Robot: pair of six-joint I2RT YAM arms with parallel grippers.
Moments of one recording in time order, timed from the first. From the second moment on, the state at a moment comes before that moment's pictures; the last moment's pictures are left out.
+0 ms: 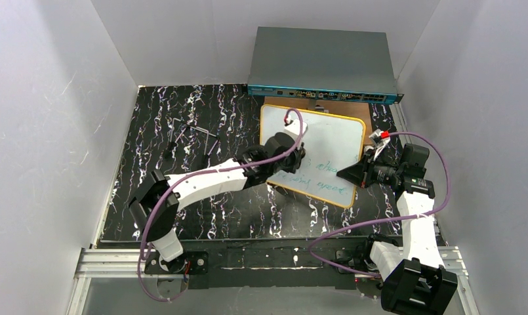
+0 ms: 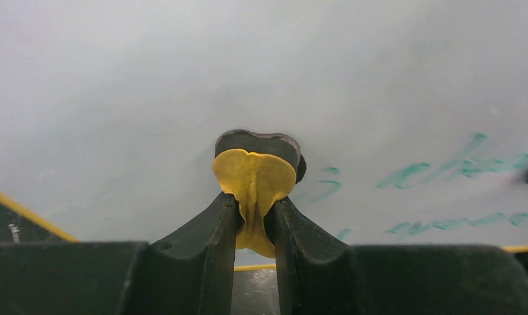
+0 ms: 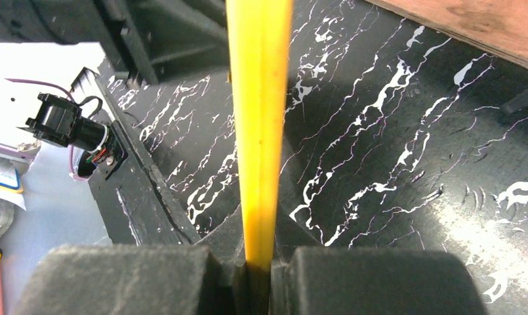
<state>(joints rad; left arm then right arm) -0.97 1.66 1.22 -0.10 -0.22 -0.27 -0.24 0.90 0.67 -0.53 -1.20 -0.19</state>
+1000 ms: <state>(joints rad) -0.96 1.65 1.22 -0.15 -0.26 -0.26 -0.24 0.89 0.67 -0.54 -1.21 -0.21</state>
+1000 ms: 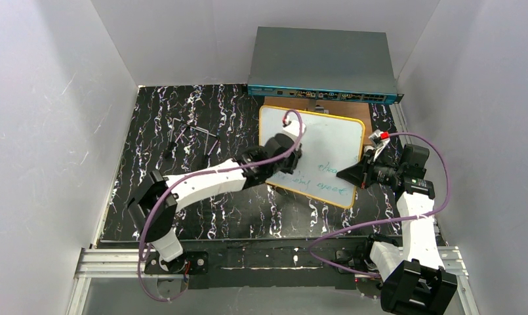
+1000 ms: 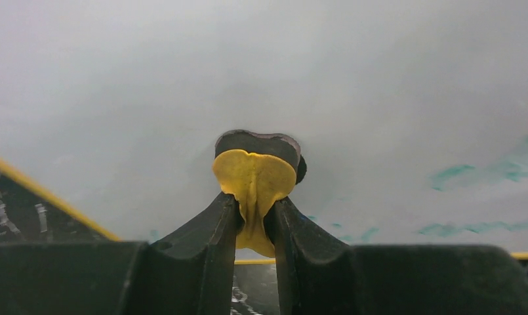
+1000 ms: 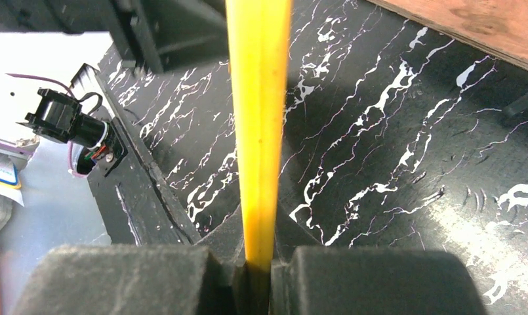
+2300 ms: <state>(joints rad) -0.97 1.59 1.05 -0.05 -0.25 -0.40 -0.24 0.89 0.67 -0.56 -1.22 -0.21</state>
